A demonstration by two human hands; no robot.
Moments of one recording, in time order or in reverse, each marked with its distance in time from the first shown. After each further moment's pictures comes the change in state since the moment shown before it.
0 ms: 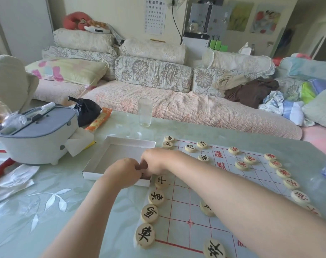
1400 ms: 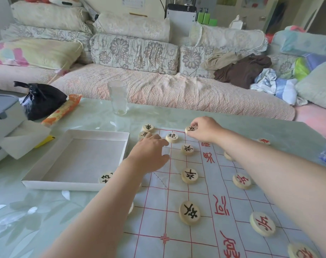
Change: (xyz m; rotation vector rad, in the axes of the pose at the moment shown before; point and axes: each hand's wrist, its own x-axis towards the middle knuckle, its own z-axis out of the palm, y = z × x) left_hand 0.077 0.125 0.057 0.078 0.093 0.467; right_hand -0.020 0.245 0.006 0.264 0.440 0.473
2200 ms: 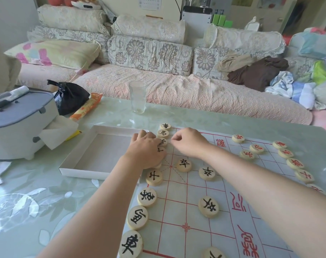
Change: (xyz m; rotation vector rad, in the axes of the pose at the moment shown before) left_hand -0.033 -0.046 -0.019 0.157 0.013 -0.146; right_hand -0.057 -0.102 0.038 0.172 -0.100 -0.077
